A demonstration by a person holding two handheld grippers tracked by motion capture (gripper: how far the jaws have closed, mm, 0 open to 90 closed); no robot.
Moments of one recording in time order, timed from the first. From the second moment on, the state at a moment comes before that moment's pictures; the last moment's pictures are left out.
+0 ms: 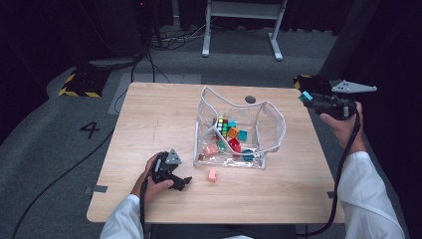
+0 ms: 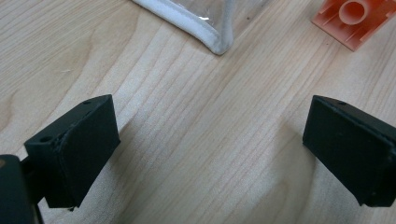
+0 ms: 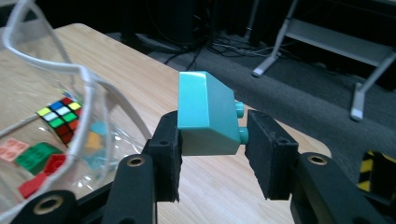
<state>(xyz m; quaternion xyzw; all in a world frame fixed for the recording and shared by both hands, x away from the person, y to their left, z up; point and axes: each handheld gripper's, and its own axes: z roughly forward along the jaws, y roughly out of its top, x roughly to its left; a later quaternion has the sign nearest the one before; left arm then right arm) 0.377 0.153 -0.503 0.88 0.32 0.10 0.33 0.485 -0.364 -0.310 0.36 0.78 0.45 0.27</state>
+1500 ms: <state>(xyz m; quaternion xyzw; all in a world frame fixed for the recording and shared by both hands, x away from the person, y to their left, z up) 0.377 0.153 -0.503 0.88 0.31 0.10 0.34 0.478 -0.184 -0.326 0.14 0.91 0.34 0.17</state>
